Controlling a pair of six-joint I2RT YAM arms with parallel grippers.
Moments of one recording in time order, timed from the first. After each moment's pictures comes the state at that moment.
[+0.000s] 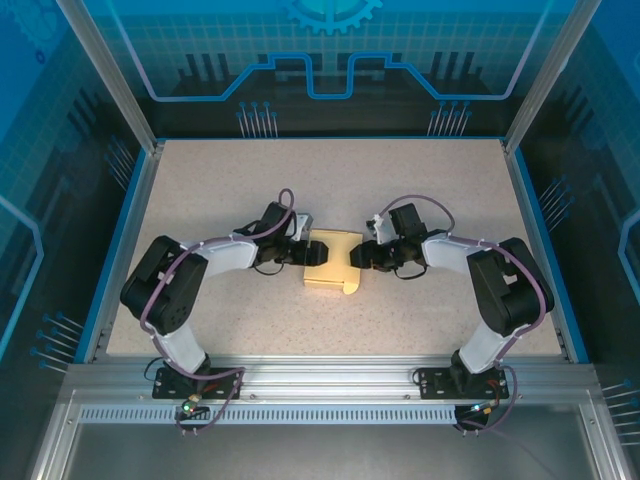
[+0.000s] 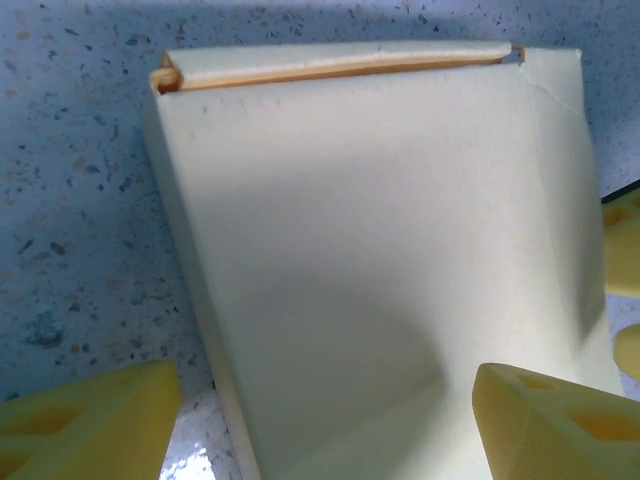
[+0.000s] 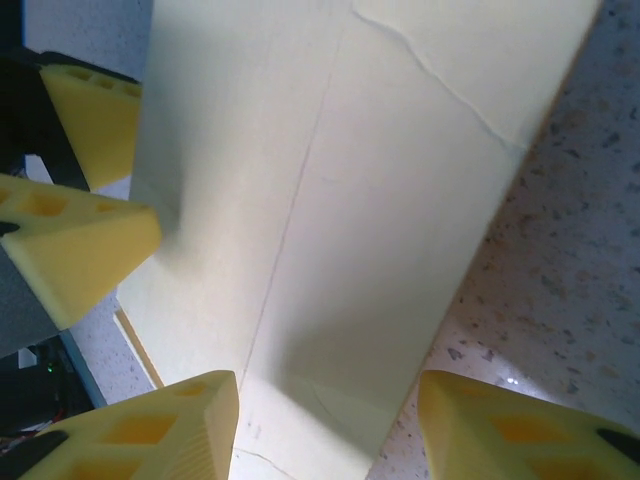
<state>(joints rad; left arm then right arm) -0.46 1.72 0.90 -0.10 0.38 -0.43 0.36 1.69 0.83 -0.17 -0.66 0.40</state>
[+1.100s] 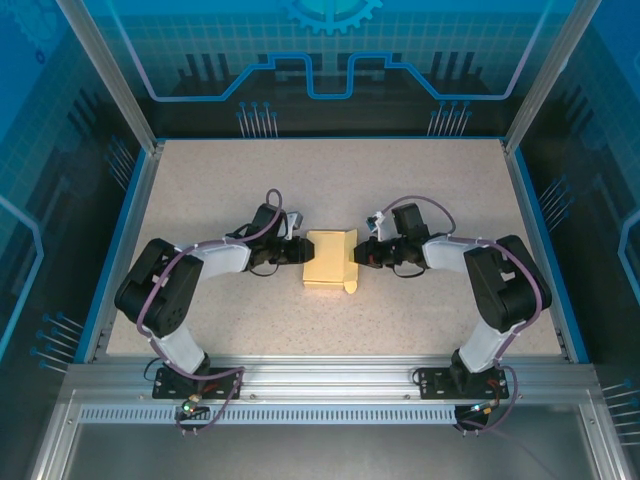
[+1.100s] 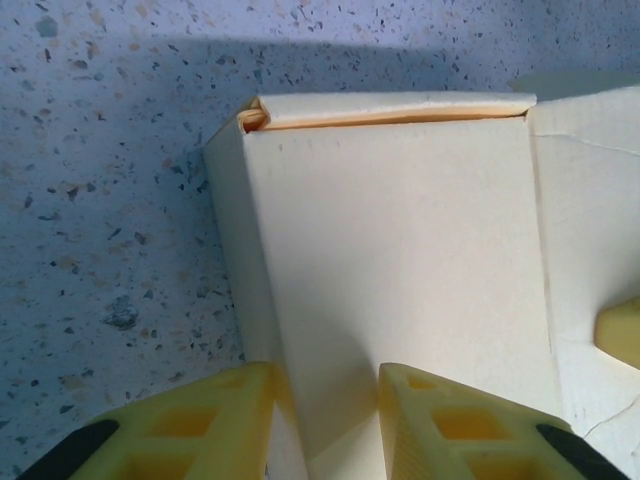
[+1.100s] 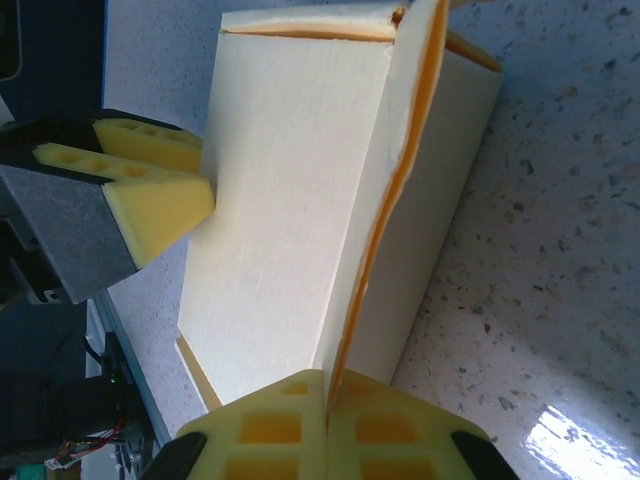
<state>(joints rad) -0.42 1.70 0.83 0.00 0.39 -0.52 0.35 1.71 0.79 0.01 -0.76 0.51</state>
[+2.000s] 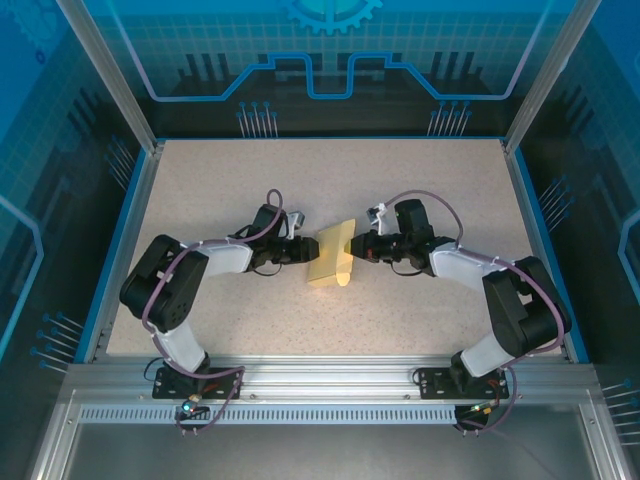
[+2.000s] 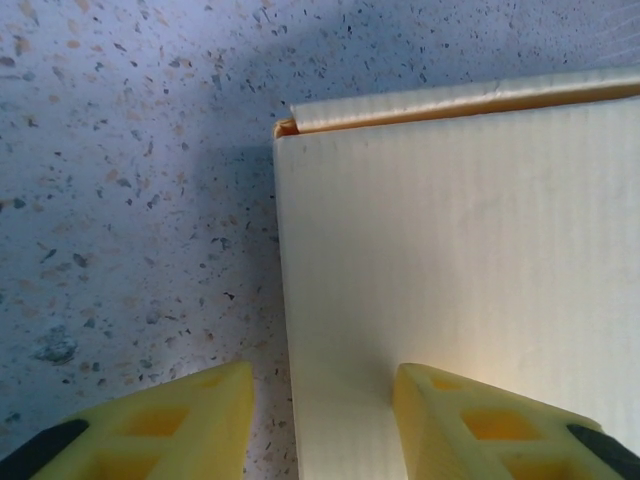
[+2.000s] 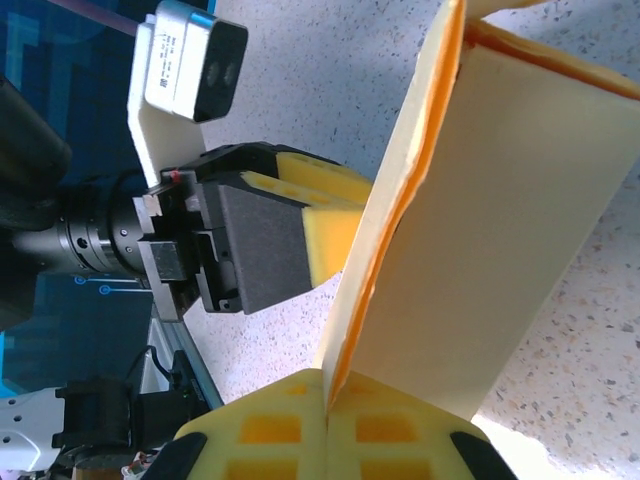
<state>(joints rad) -0.42 1.75 0.82 0.09 0.46 -0.57 0.39 1.54 0.76 0.08 -0.75 0.65</state>
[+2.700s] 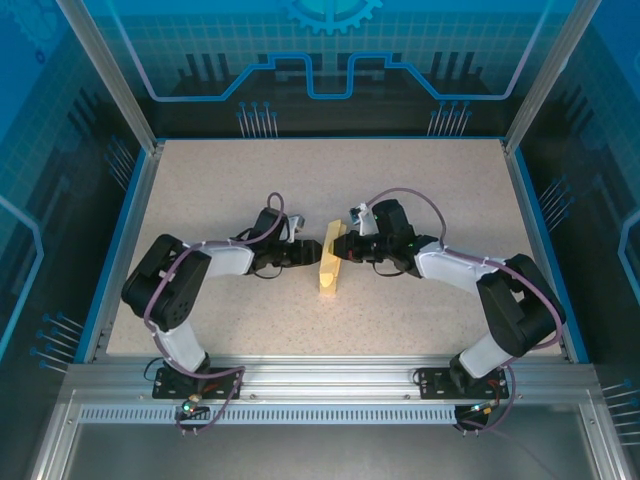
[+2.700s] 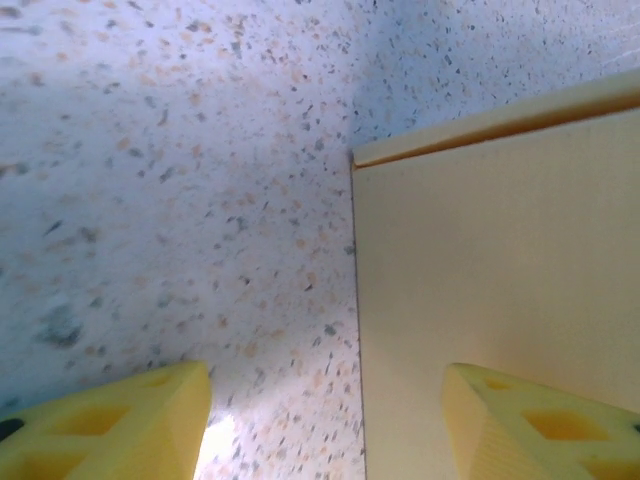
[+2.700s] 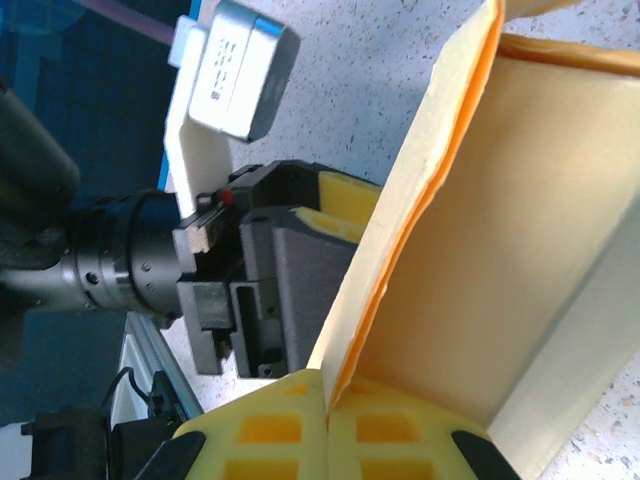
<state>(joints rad) -0.43 1.73 0.79 0.11 0.42 -0.59 0.54 1.56 0.82 0.07 -0.56 0.71</state>
